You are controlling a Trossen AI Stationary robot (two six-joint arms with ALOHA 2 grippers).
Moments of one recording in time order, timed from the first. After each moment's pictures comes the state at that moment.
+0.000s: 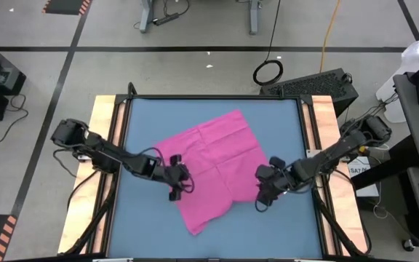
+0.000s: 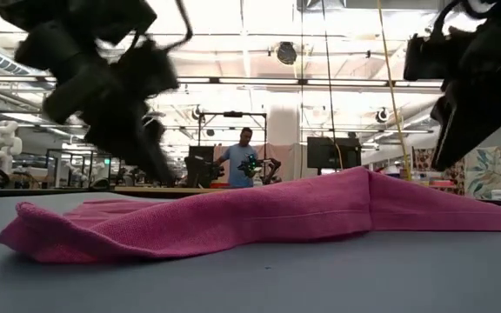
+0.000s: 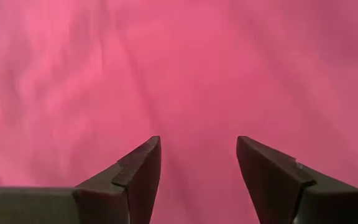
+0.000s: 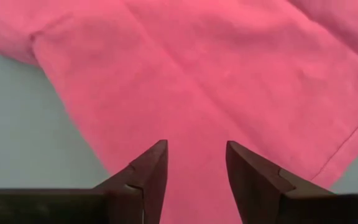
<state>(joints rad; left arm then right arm) -0.27 1.53 0.62 0.03 -0.19 -0.23 0.49 1.33 0.72 -0.56 0.34 0.87</state>
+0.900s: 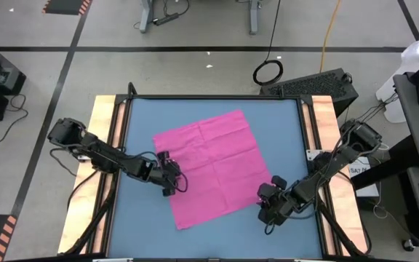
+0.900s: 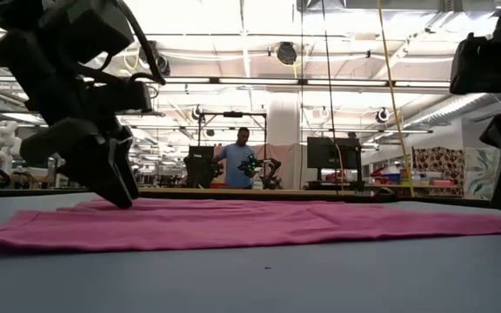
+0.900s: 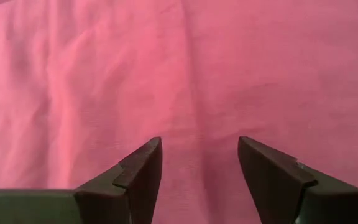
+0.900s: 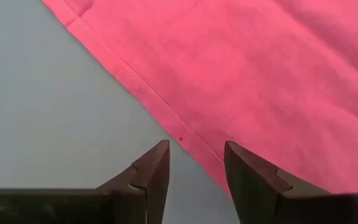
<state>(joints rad) -0.31 1.48 0.57 -0.18 -0.39 -0.35 0.72 1.53 0.72 -0.41 0.38 1.17</state>
